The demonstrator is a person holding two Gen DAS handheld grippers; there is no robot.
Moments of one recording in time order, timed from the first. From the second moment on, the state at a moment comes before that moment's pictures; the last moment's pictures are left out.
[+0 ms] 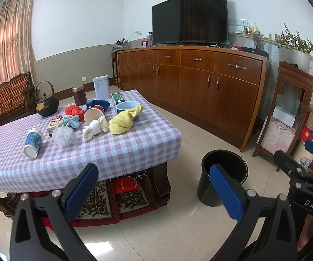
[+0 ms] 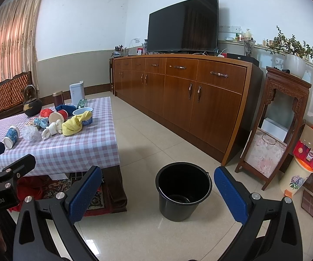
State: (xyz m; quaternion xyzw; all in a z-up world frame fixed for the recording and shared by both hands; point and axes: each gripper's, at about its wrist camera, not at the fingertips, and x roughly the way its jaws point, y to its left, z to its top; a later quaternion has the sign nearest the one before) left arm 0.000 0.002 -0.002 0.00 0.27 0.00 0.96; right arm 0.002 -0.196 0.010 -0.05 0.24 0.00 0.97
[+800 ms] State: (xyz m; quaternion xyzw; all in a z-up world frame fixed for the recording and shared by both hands) left arm -0.002 0.002 -0.004 0.00 0.27 0.00 0.96; right arm 0.001 -0.197 0.008 -0.05 0.24 -0.01 0.97
